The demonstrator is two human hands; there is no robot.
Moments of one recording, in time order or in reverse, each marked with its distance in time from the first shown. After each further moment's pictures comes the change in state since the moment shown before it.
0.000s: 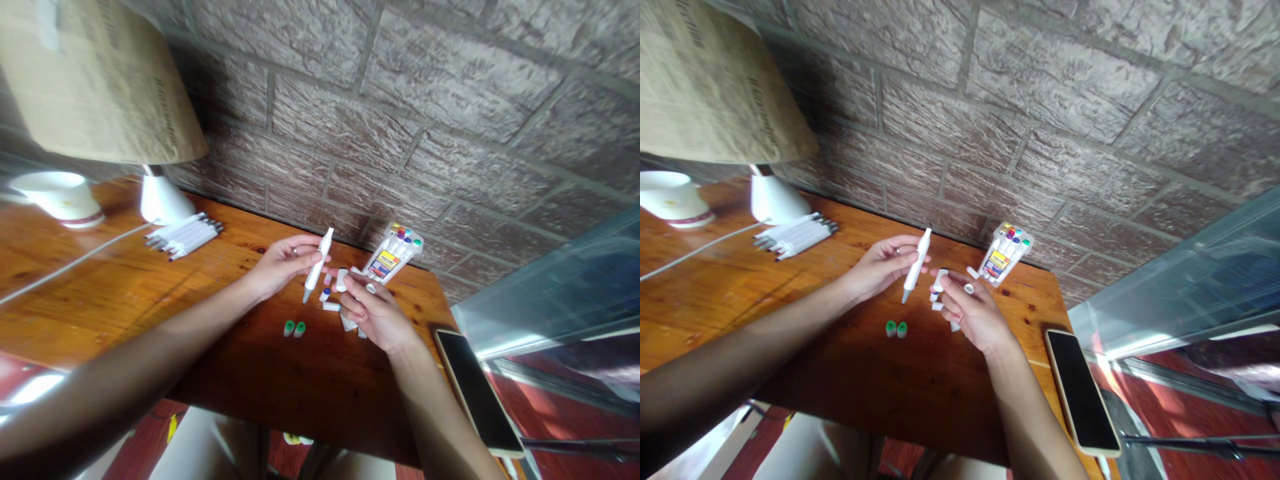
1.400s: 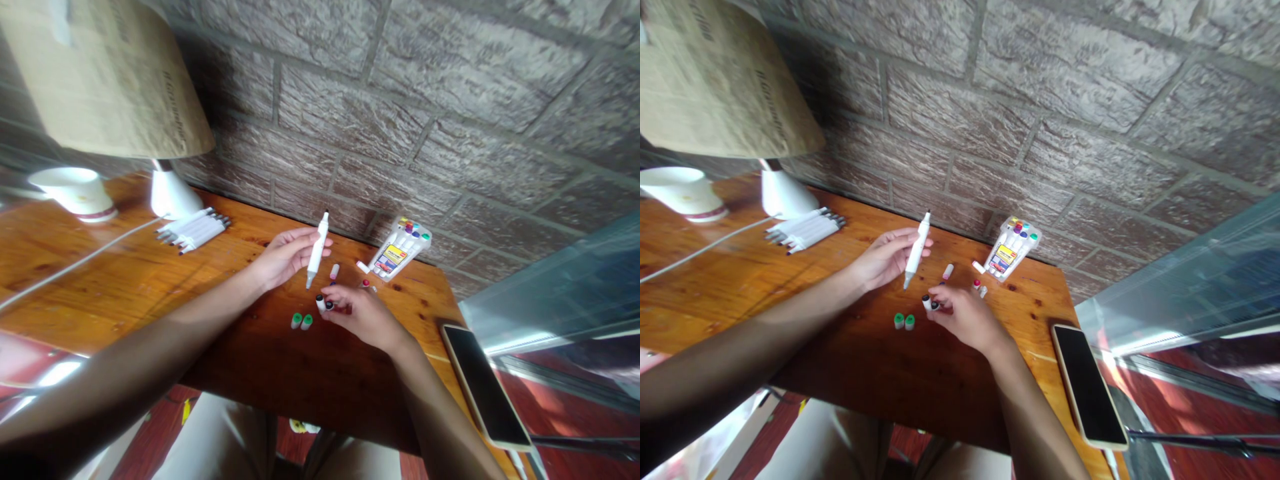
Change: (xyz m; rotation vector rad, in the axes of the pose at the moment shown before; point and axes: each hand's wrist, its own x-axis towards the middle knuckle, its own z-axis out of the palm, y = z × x) left_hand 0.006 0.005 -0.004 -0.131 0.128 -0.098; right_hand 0.004 0.027 -0.017 -1.160 -0.160 -0.260
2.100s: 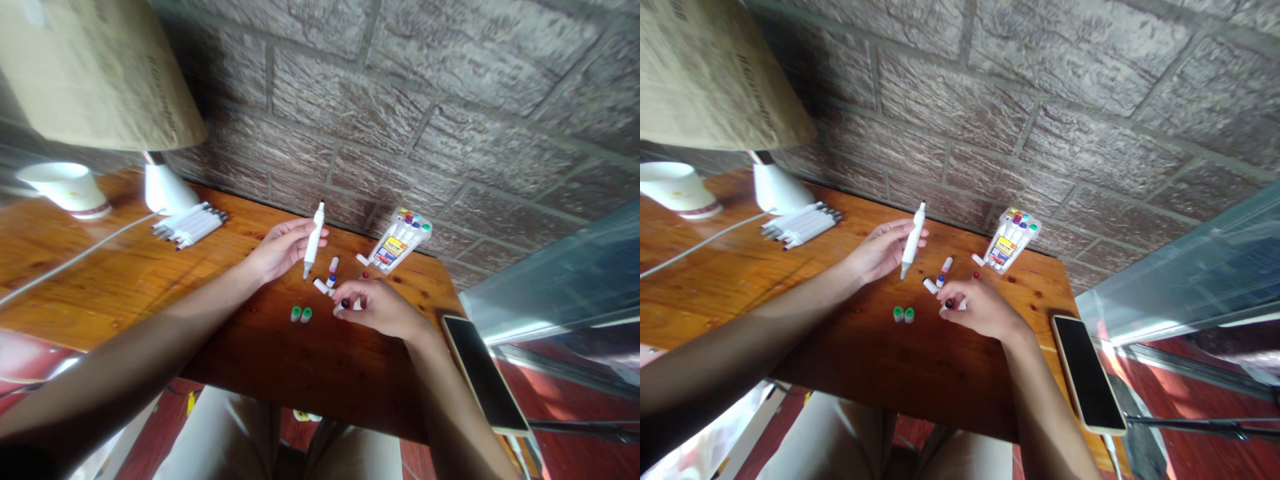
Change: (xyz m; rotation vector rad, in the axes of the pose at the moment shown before) left_hand 0.001 0.001 0.000 0.027 0.042 0.017; right_hand -0.010 -0.001 -0.033 0.051 -0.137 0.015
